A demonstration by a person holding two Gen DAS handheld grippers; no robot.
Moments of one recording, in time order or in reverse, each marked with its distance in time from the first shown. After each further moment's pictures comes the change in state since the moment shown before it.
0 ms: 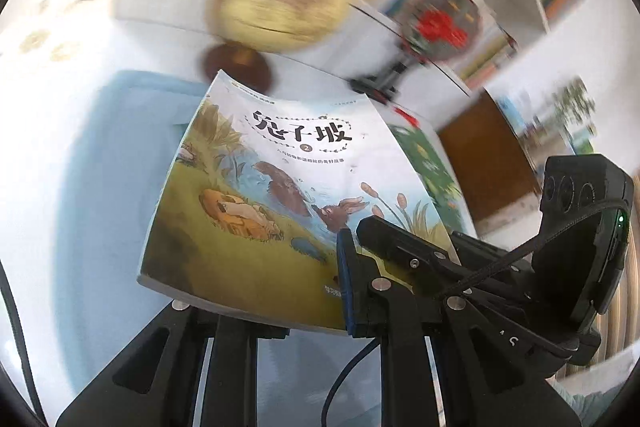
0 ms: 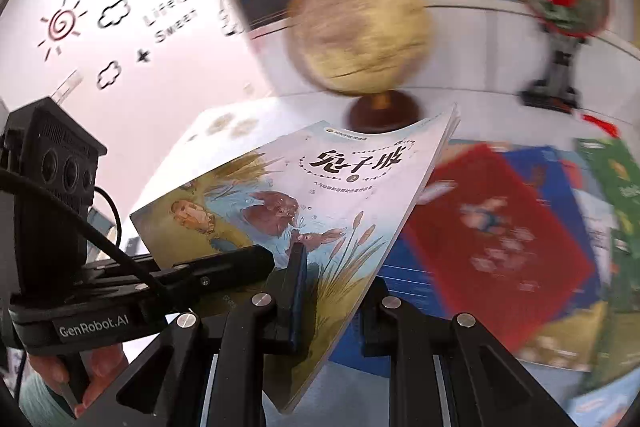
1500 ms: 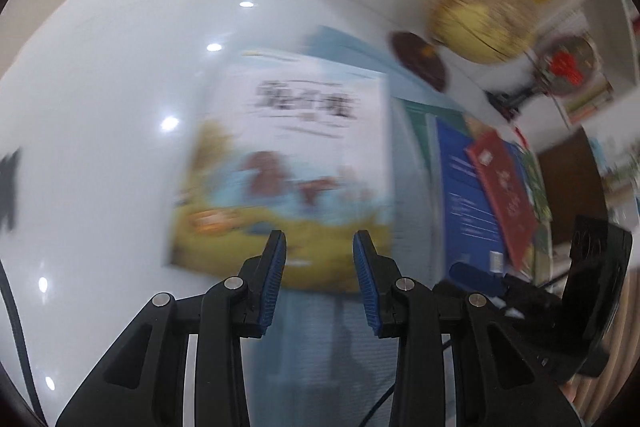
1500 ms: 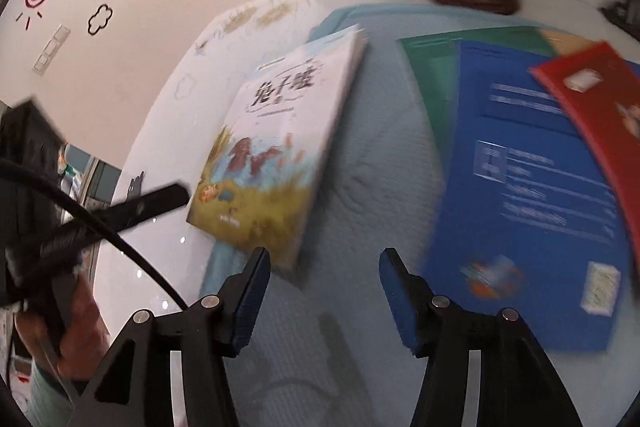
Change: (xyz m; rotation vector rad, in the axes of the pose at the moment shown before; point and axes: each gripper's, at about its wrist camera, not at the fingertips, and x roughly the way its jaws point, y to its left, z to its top) left arm -0.021 0.127 -0.027 -0.147 0.070 0.232; right arm 0.110 0.056 -0.049 0.060 0.280 0.044
